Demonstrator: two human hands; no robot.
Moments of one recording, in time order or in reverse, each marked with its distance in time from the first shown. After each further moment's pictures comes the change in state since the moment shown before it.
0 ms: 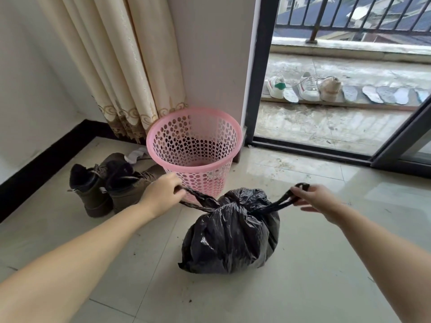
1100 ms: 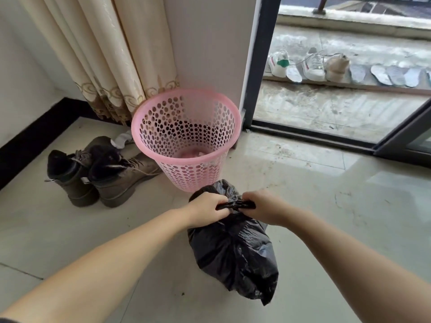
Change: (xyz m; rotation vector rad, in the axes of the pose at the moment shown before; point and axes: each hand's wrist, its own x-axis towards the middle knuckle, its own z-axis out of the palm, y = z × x) left_hand 0.016 0.061 0.082 -0.287 -0.497 0.116; right_hand 0.000 -0.029 0.092 -0.859 -0.327 -0.456
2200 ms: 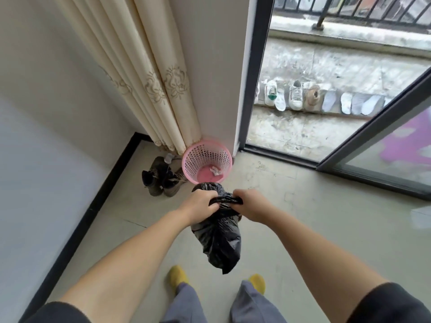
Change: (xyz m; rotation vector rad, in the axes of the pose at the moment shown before) left_hand -0.272 0.398 -0.320 0.088 0.036 -0.224; right_hand -0.292 -0.260 -0.402 0.262 -0.108 0.054
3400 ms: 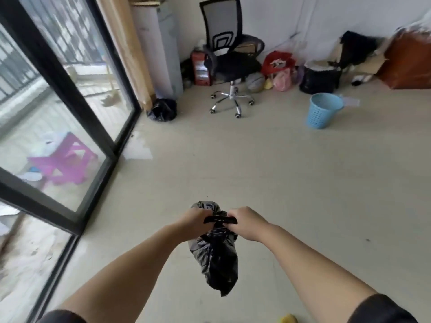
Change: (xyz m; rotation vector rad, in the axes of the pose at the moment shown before) left_hand -0.256 0.275 0.242 0.827 -0.824 1.498; right_hand -0.470 -0.055 0.288 0.805 1.138 1.207
